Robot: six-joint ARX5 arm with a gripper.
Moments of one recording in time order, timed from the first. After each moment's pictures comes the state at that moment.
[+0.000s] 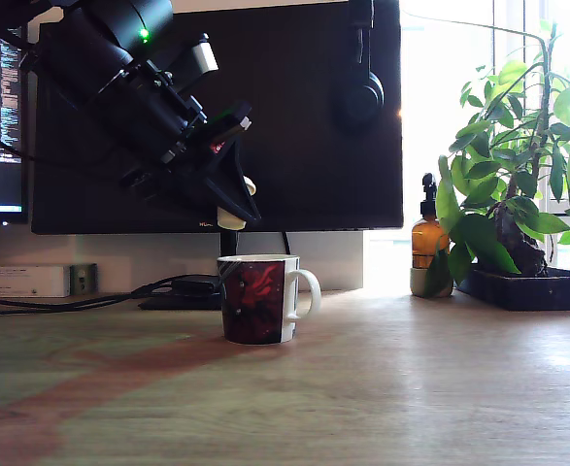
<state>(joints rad) -0.55 1.61 1.05 -0.16 0.29 0.00</state>
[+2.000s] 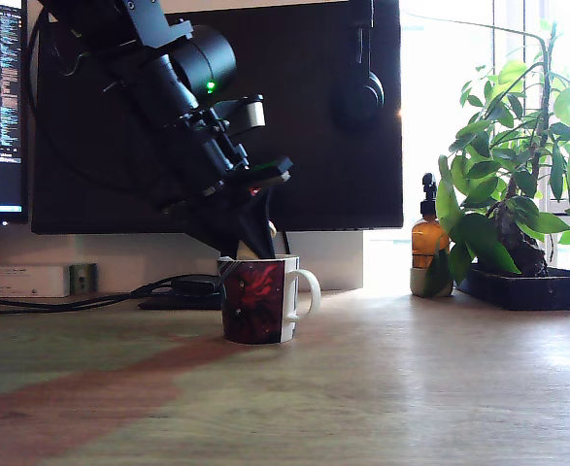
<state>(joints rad) -0.57 1.88 1.38 -0.42 0.17 0.03</state>
